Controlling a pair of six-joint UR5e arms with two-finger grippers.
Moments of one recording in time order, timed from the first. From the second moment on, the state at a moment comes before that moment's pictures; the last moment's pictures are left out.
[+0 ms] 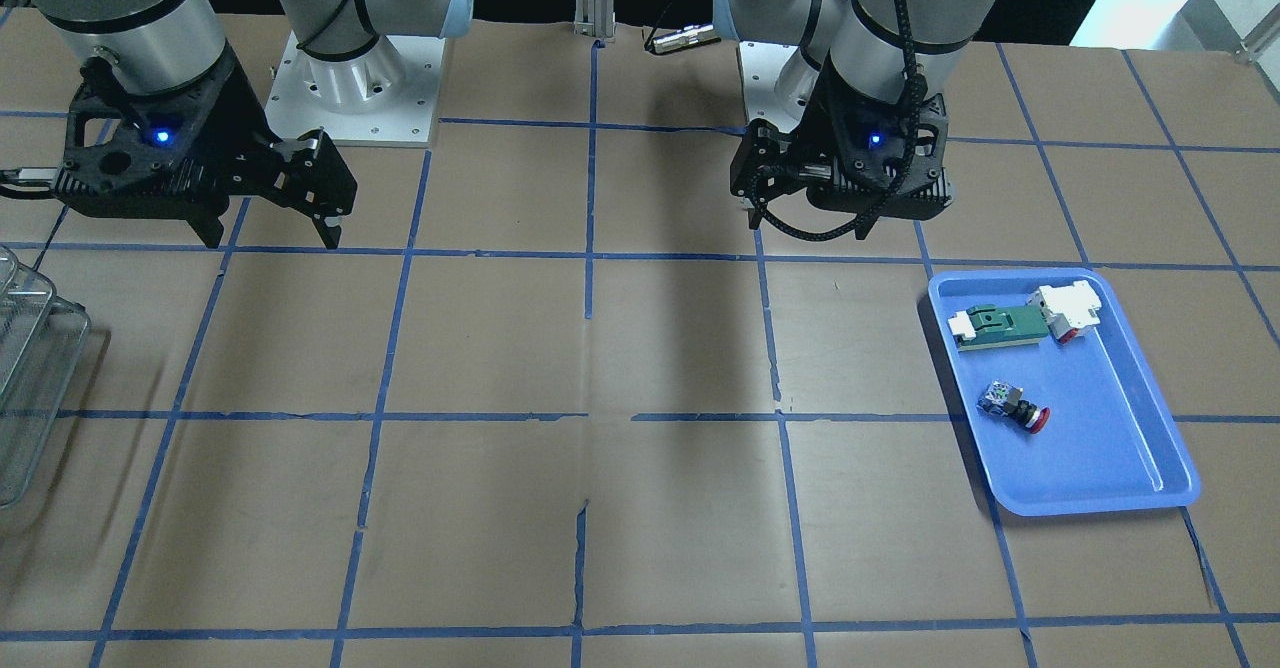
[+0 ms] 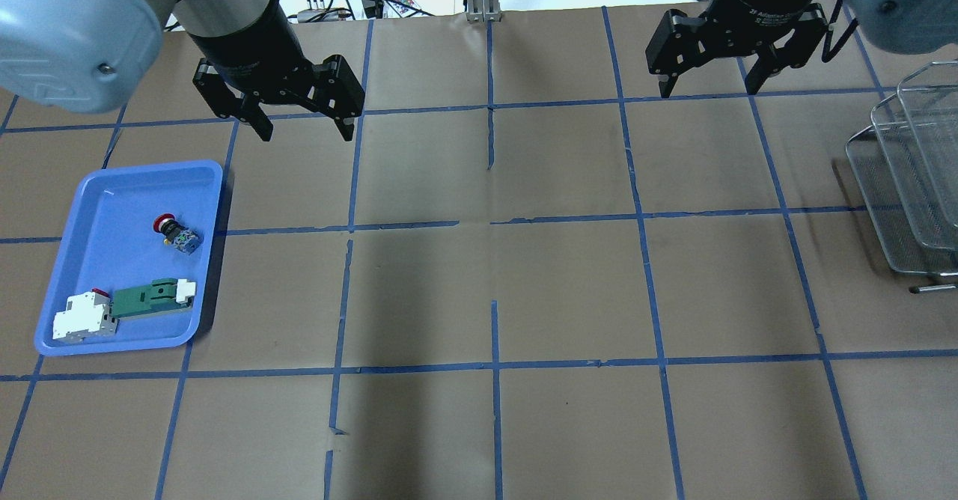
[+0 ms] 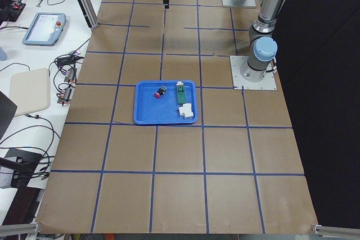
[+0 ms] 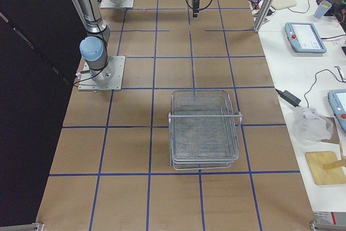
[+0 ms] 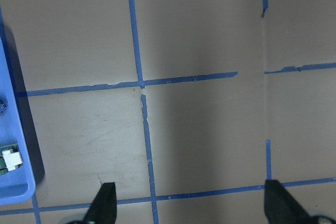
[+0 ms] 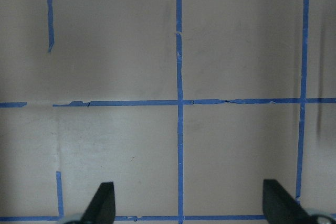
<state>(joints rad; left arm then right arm) -1.66 -1.65 -1.49 -1.58 1.54 -0.01 1.56 -1.50 1.48 -1.61 -1.56 0.00</state>
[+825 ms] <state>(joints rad) -1.63 -1.65 -1.49 -1.58 1.53 0.01 1.56 -1.50 1.48 -1.61 -1.56 0.00</state>
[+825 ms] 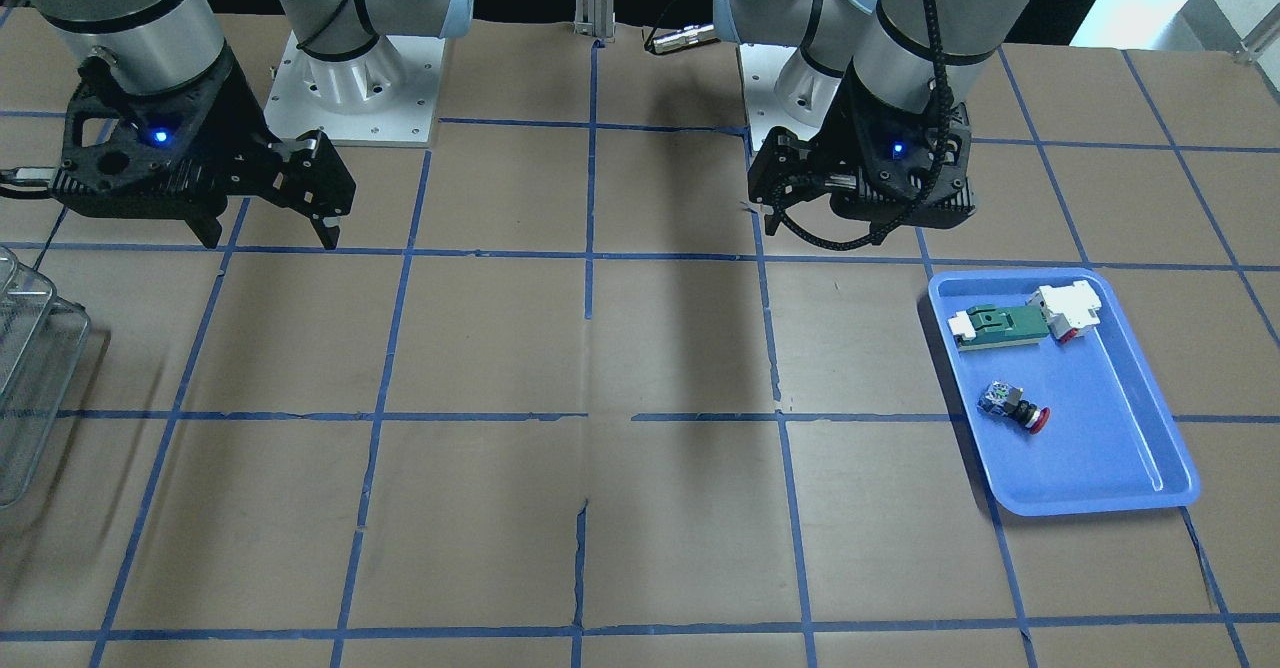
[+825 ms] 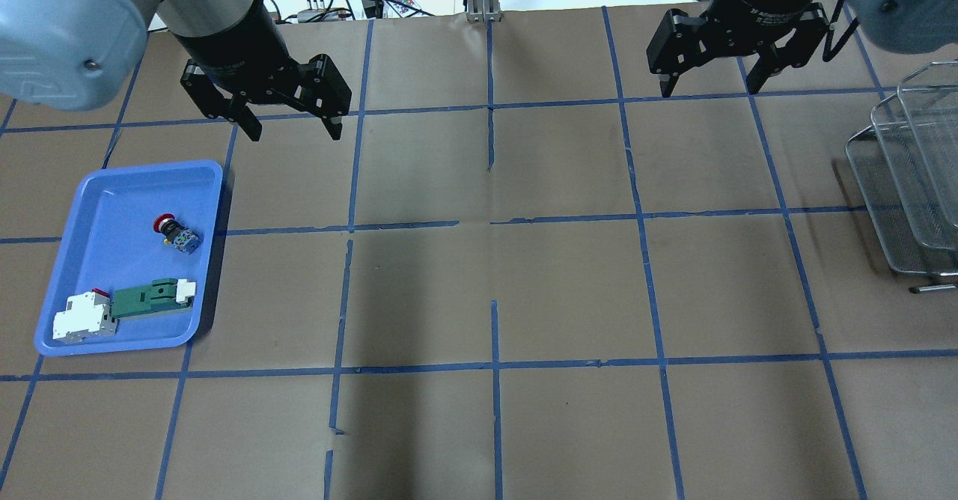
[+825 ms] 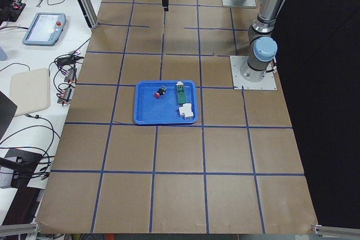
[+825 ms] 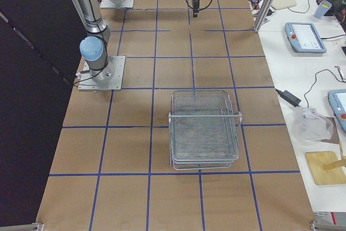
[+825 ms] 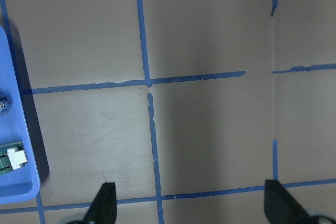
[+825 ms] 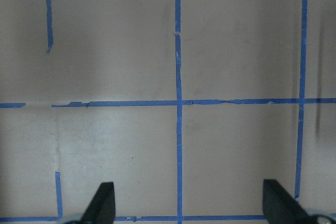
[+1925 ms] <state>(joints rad) -1.60 -1.66 -1.48 -1.57 1.54 0.04 1.56 -1.50 1.48 -1.61 -1.56 0.00</state>
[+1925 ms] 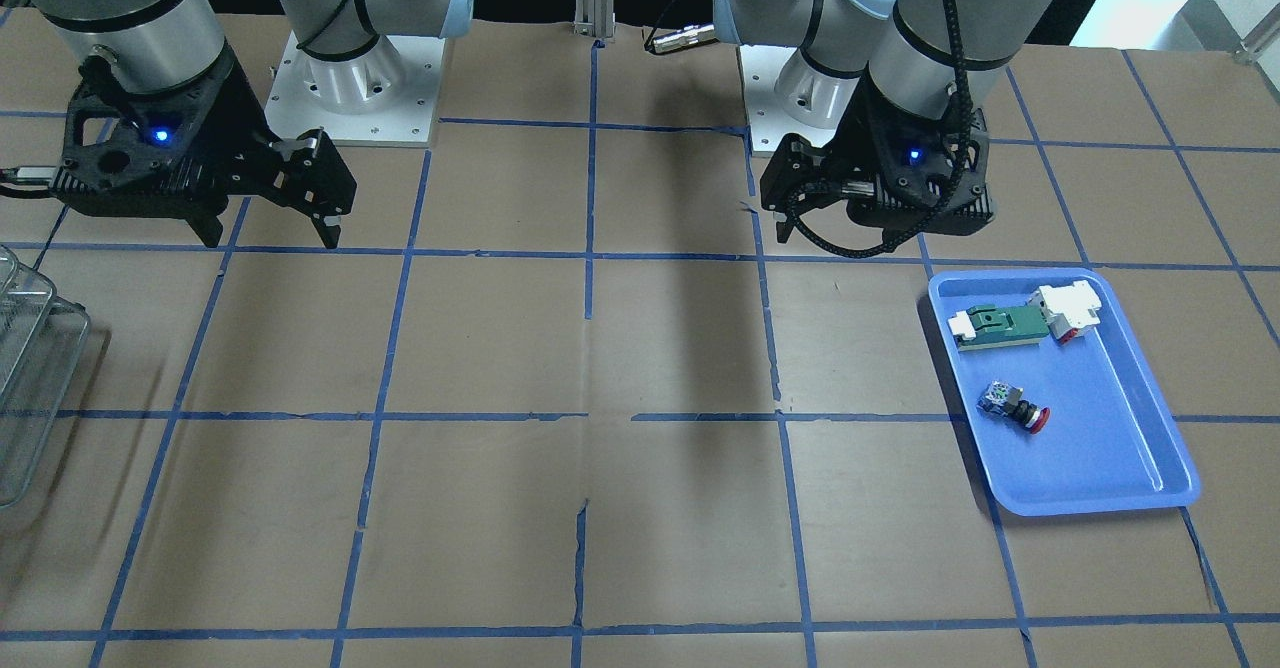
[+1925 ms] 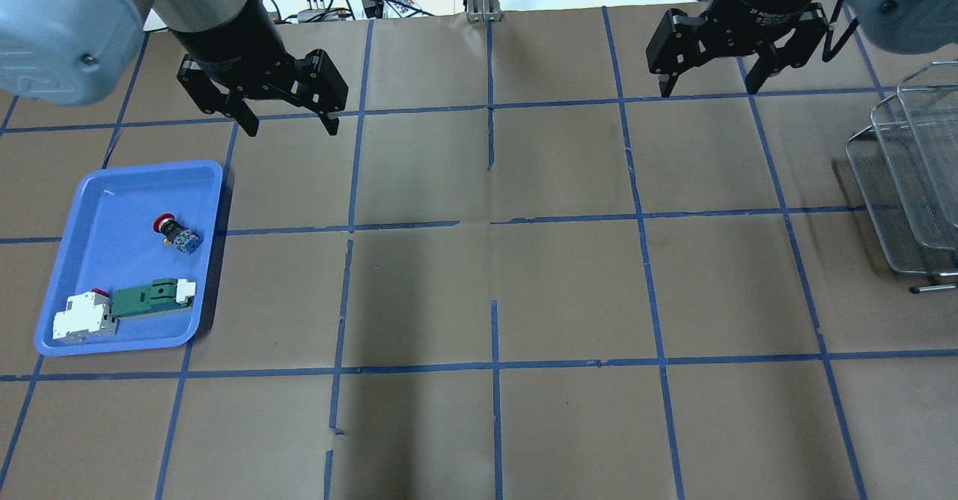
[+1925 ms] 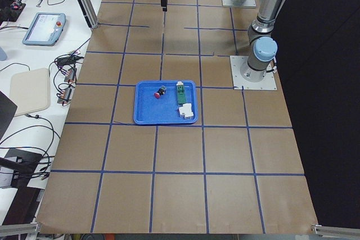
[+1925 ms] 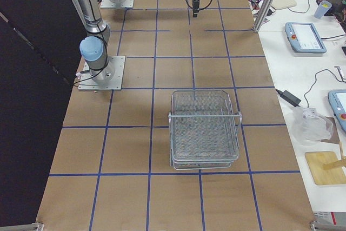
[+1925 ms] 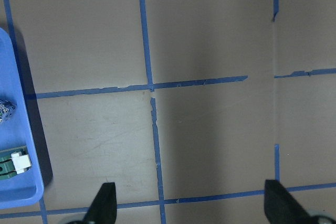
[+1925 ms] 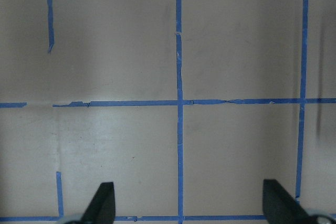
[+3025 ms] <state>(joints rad) -1.20 -1.87 -1.63 -1.26 1.54 0.26 1.56 -1.50 1.48 -1.61 -1.56 0.00</state>
